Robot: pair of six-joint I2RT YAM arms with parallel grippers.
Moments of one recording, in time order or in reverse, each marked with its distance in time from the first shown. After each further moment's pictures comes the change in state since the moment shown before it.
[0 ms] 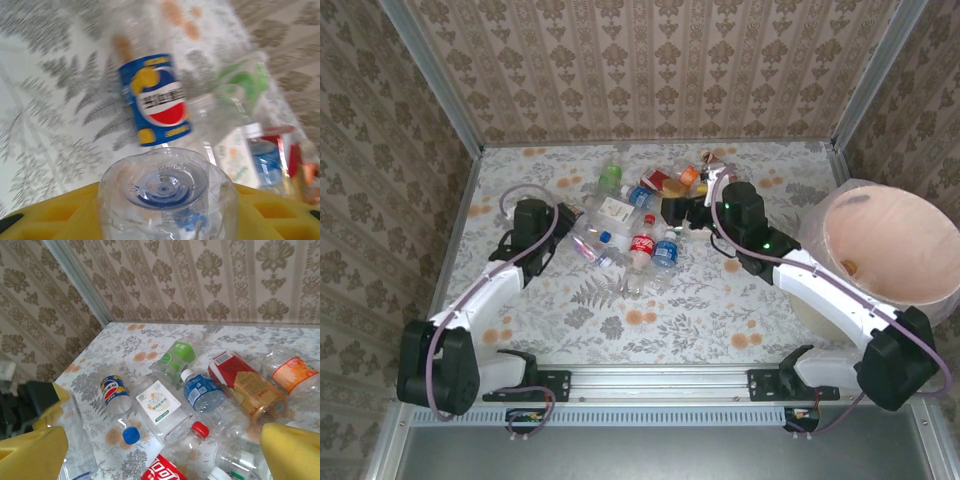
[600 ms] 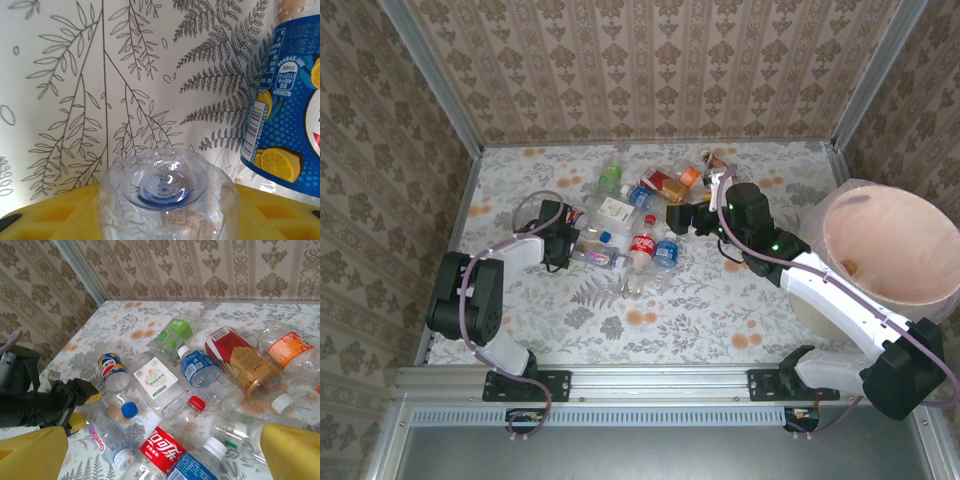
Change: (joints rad) left arm -0.001 0.378 0.079 -0.177 -0.051 -0.496; right arm -0.002 -0.076 0.026 -0.165 0.021 -0.007
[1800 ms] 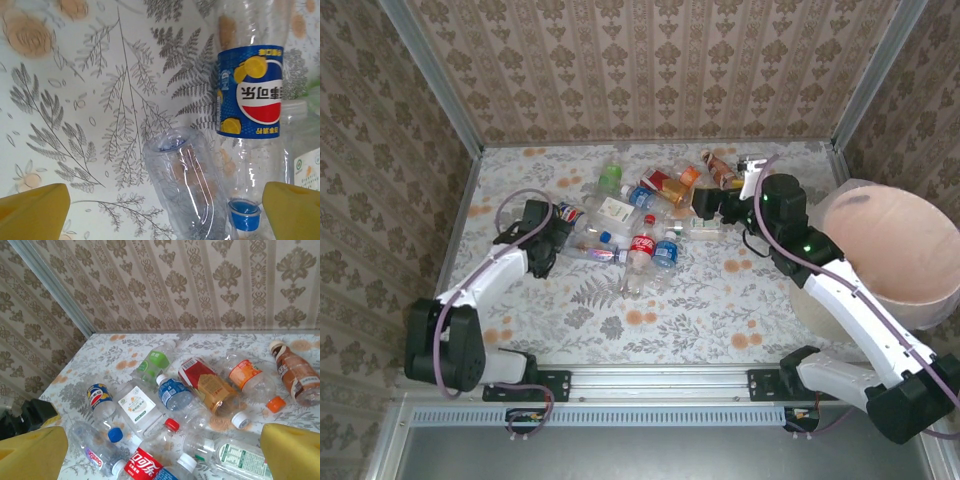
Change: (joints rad) left arm 0.010 -0.225 0.014 -0.241 -0.047 0.104; right arm -0.134 -0.122 0.048 -0.116 -0.038 -0.011
